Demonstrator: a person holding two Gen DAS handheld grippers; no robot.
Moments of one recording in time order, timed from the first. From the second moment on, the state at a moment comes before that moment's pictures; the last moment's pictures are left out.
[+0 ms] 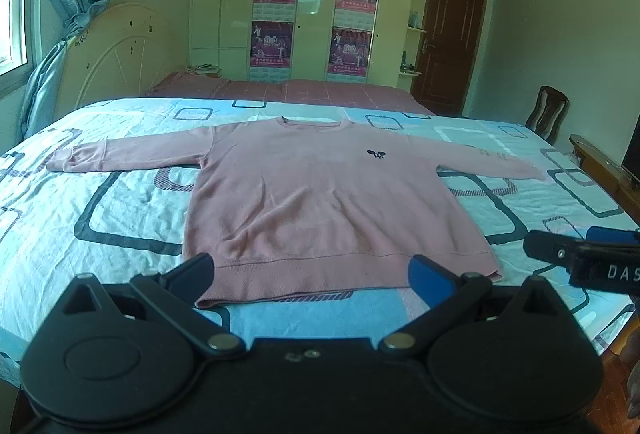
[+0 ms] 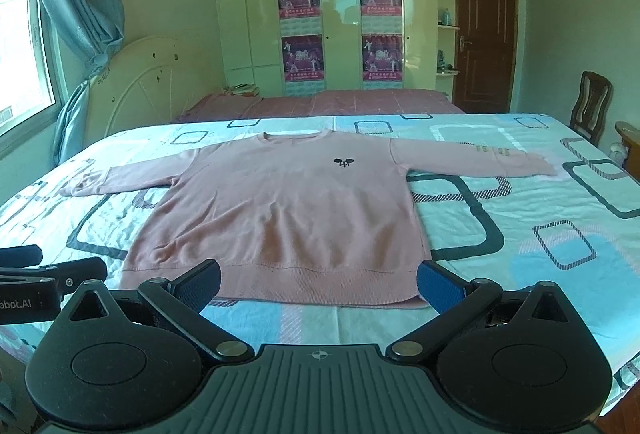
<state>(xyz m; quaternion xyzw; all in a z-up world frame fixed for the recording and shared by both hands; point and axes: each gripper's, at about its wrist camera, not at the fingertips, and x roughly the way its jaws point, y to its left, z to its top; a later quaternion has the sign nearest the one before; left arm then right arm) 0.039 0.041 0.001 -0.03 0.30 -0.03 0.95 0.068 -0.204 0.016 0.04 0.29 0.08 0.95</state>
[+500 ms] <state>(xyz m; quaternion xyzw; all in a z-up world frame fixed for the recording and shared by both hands) 0.126 0.031 -0.026 -0.03 0.31 -0.05 0.95 0.146 -0.271 0.009 0.08 0.26 -0.01 0.96</state>
